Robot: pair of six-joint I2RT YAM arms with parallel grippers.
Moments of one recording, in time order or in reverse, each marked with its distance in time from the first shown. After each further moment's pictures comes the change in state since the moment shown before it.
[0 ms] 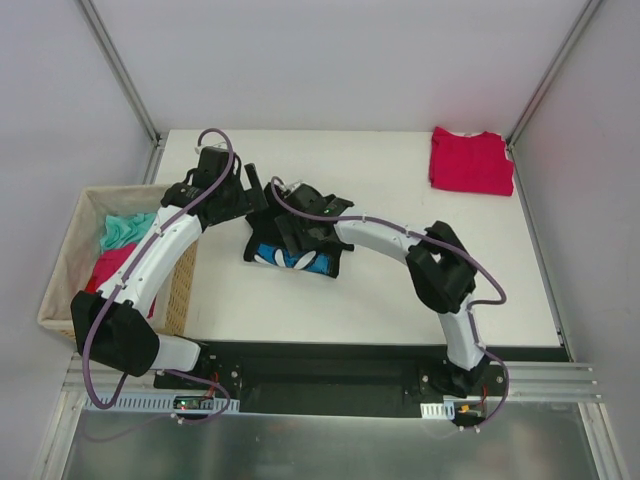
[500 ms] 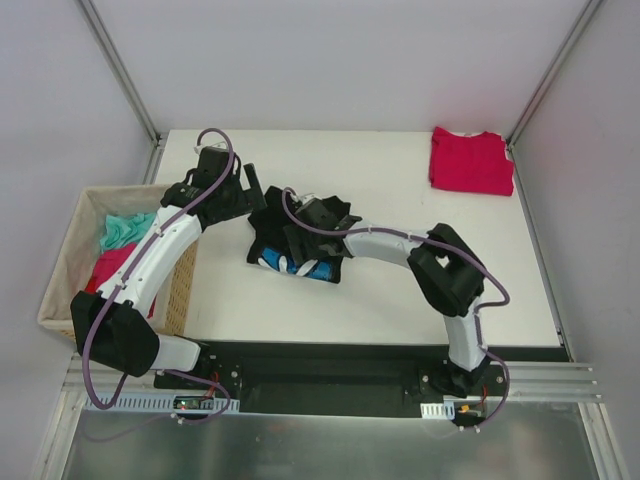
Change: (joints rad) left arm 0.002 -0.001 0.000 -0.002 -0.022 0.015; right arm -0.010 -0.014 -0.228 0.213 -0.054 0.083
